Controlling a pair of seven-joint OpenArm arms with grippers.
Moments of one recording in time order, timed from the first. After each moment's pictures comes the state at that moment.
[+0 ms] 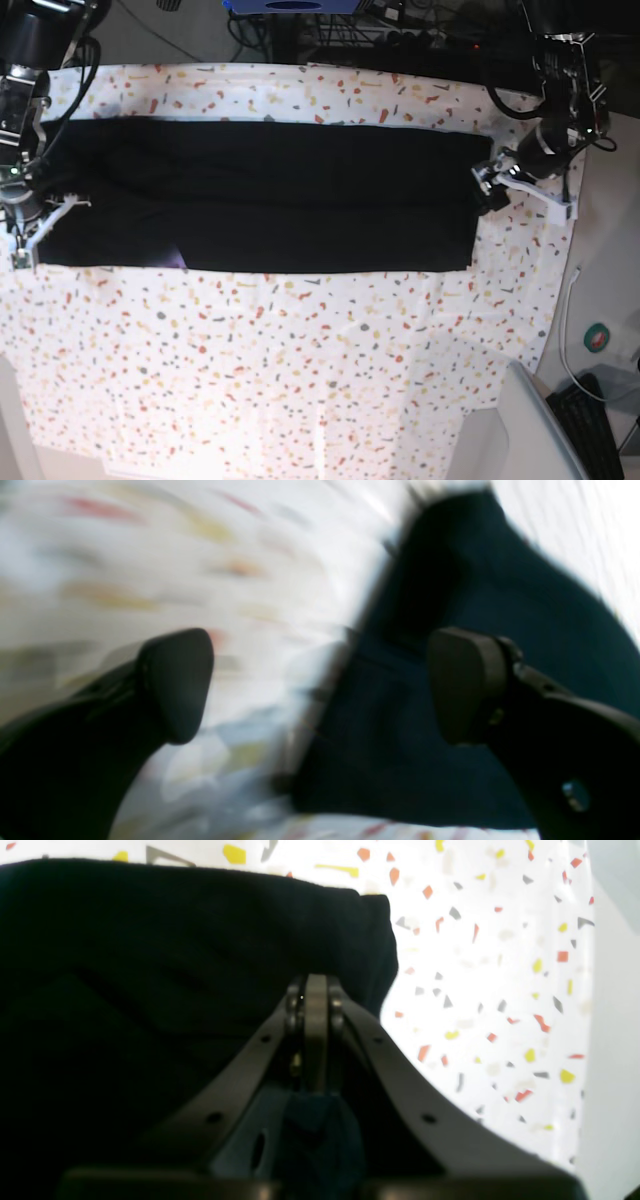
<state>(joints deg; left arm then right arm) 10.5 -15.6 -21.3 72.8 -39.3 -16.8 37.4 -2.4 10.3 26.1 74.1 -12.1 20.5 -27.2</state>
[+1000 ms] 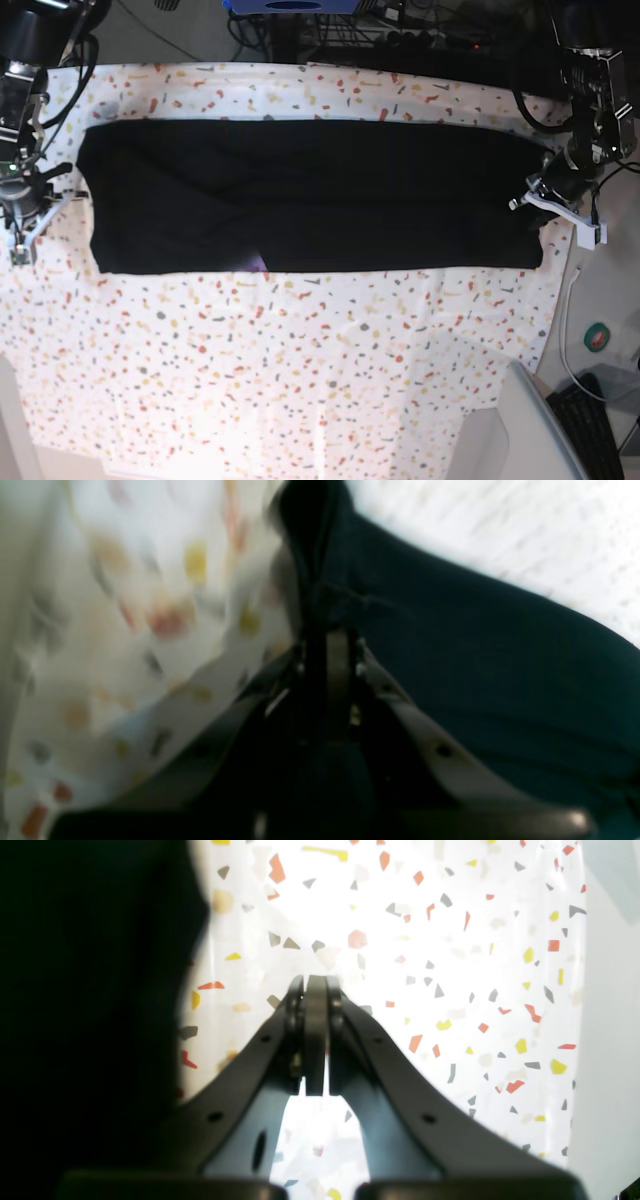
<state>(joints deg) 11.1 -22.6 -19.5 77.4 -39.5 -14.9 33.8 -3.2 10.4 26.4 74.3 -12.3 20.5 -27.3</state>
